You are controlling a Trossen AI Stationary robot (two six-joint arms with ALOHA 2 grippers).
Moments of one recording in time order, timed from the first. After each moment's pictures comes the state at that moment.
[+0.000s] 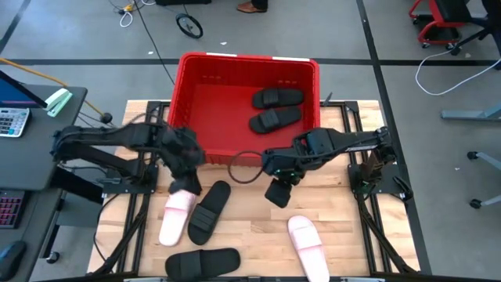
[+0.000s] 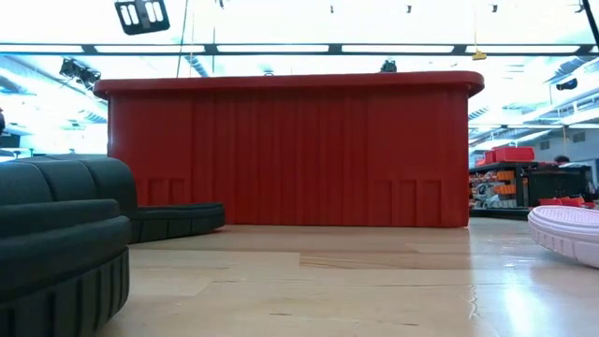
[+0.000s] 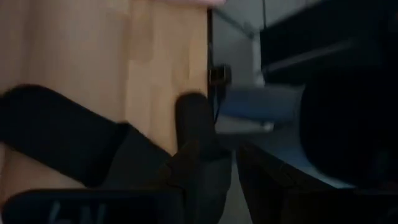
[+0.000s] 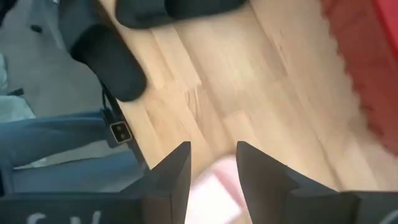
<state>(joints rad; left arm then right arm) -0.02 1.13 1.13 -0.84 0.60 -0.45 0.21 1.86 2.17 -1.48 -0.13 0.79</state>
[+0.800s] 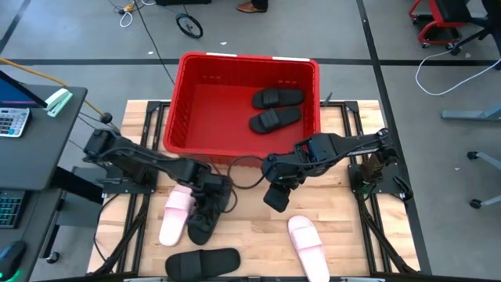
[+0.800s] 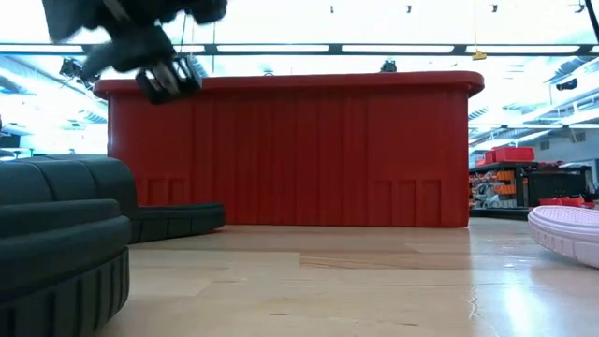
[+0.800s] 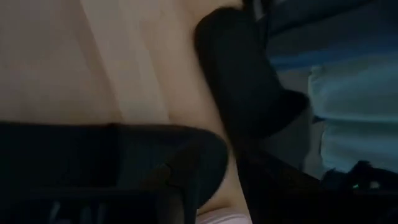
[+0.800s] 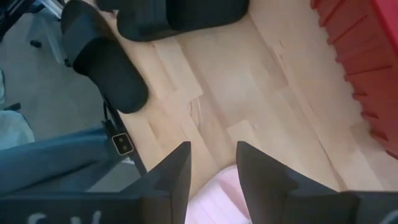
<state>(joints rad) -0.26 1.58 1.13 -0.73 0.54 -0.12 0.26 1.86 2.17 -1.43 -0.05 0.83</state>
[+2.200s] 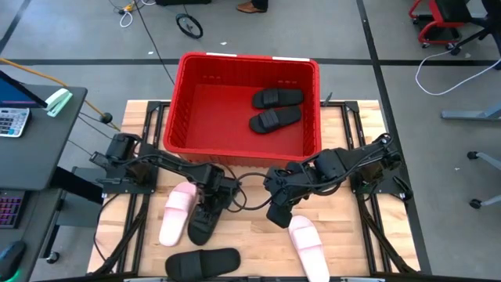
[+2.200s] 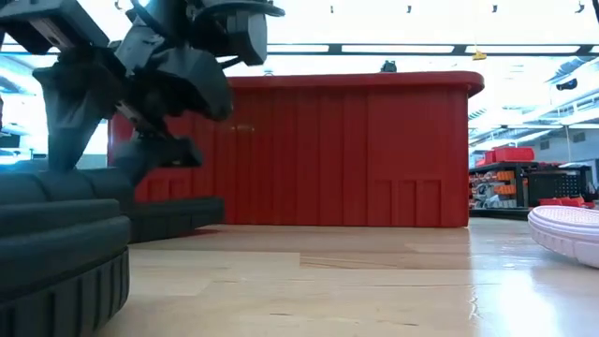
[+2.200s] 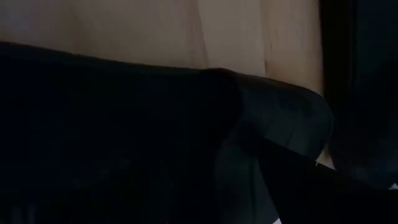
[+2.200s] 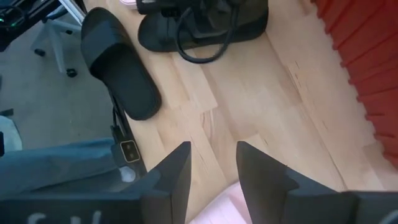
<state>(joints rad) -0.23 1.79 1.12 -0.84 0.44 0.01 0.38 1.86 2.17 -1.37 0.09 0.87</state>
